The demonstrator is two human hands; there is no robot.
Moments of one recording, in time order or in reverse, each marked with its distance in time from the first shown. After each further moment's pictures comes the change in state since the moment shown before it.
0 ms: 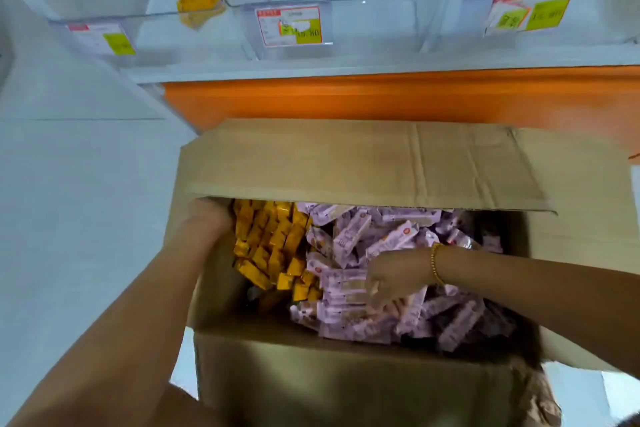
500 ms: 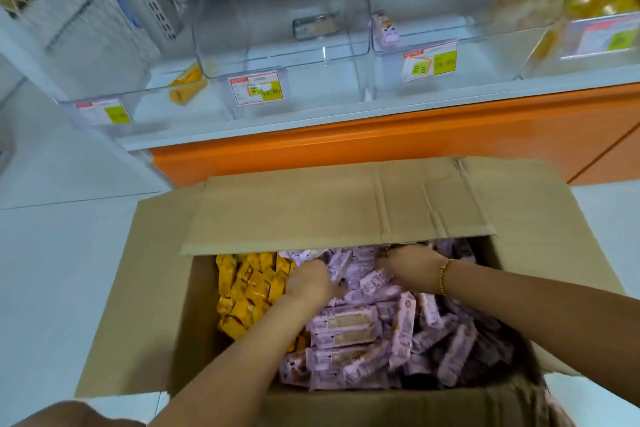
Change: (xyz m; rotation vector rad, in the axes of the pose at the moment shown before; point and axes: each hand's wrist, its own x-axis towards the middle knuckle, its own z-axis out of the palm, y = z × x) left_hand -0.078 0.157 0.046 -0.237 -0.045 0.344; right_hand -0.007 0.070 0.007 -0.652 0.590 0.286
